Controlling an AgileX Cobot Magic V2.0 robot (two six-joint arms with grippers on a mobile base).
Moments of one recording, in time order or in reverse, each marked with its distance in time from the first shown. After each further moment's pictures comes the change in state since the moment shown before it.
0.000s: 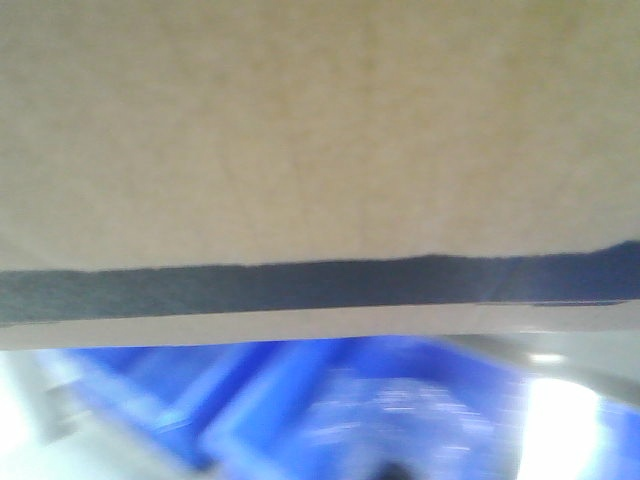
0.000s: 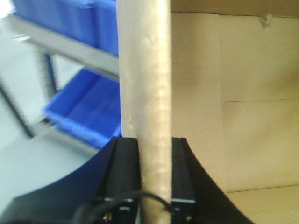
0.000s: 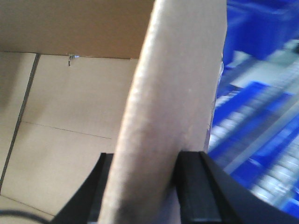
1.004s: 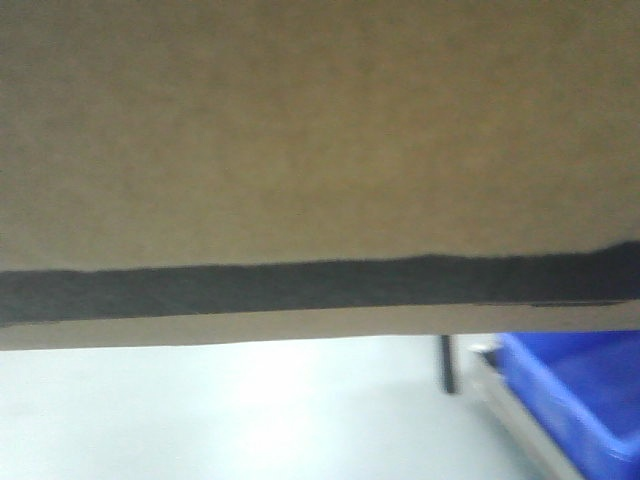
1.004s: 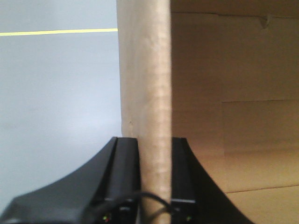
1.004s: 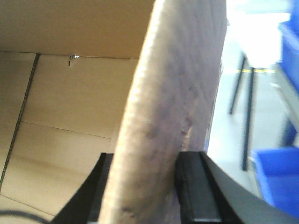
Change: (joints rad) left arm 0.000 0.000 0.000 0.000 0.000 0.000; right arm 0.000 0.000 0.000 0.000 0.000 0.000
